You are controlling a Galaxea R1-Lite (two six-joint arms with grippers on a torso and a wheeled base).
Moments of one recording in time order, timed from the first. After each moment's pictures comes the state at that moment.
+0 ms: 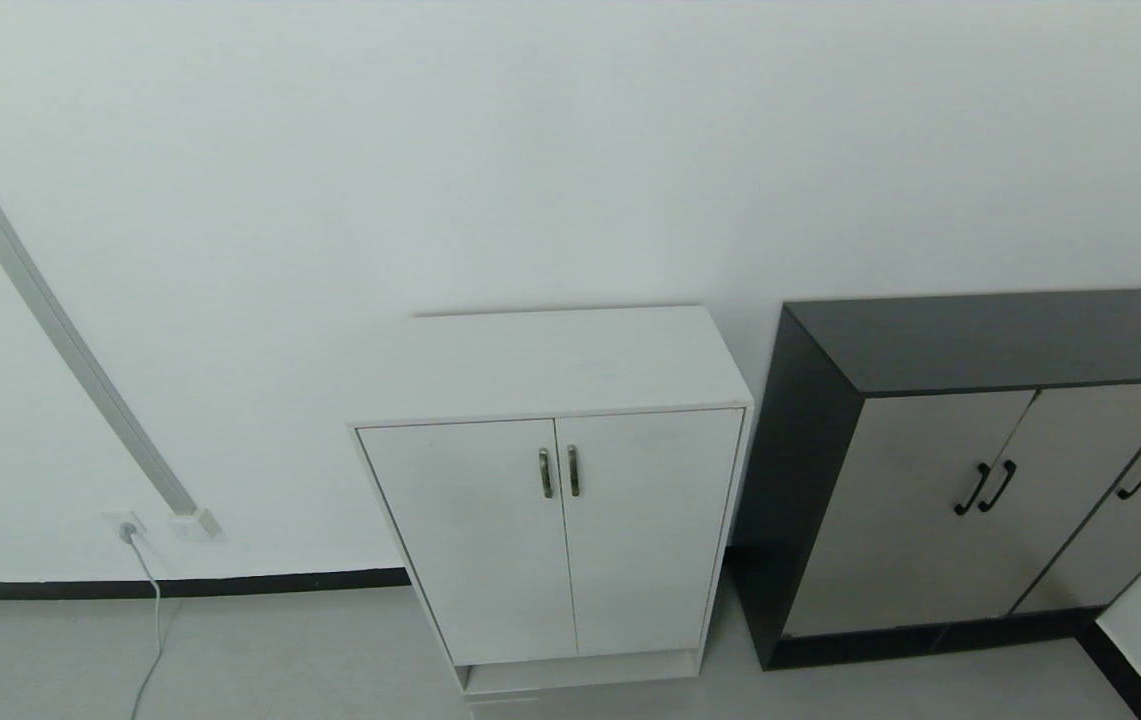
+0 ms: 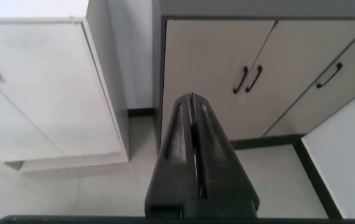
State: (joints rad) left arm 0.00 0.00 0.00 0.00 0.01 -0.08; right arm 0.12 0.87 -0.06 -0.60 -0.15 -0.05
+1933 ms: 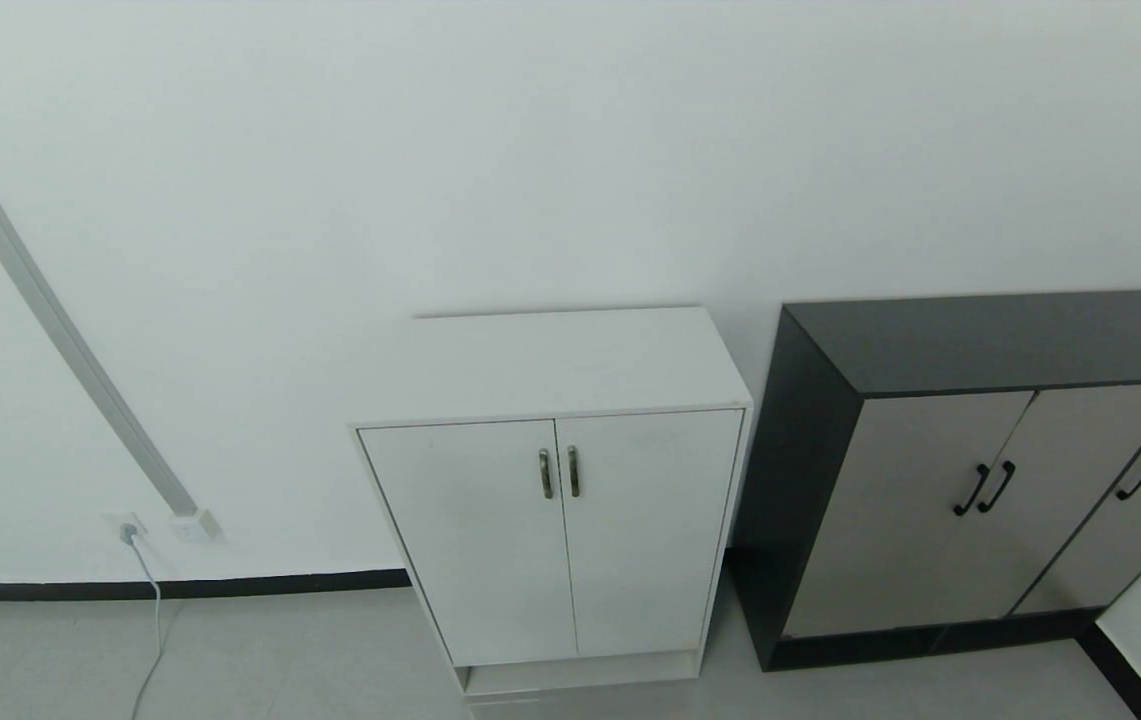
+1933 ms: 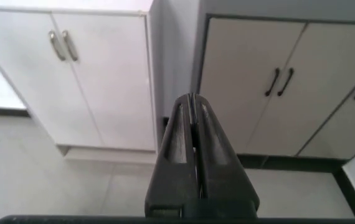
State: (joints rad) left arm 0.00 0.00 0.00 0.00 0.01 -0.09; right arm 0.00 0.01 0.00 0.00 0.06 -0.02
